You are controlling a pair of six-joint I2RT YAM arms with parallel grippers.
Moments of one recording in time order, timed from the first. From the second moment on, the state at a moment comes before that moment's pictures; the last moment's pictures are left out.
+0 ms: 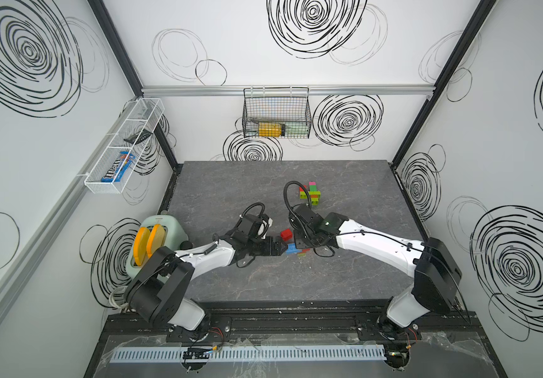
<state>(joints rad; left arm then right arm) -0.53 1.47 0.66 -0.03 0.43 -0.60 0.90 1.61 1.22 -0.77 0.19 0.72</state>
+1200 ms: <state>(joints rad) -0.42 1.36 0.71 -0.13 0.31 -0.59 0.74 1.42 1.21 -0.52 0.03 0.28</state>
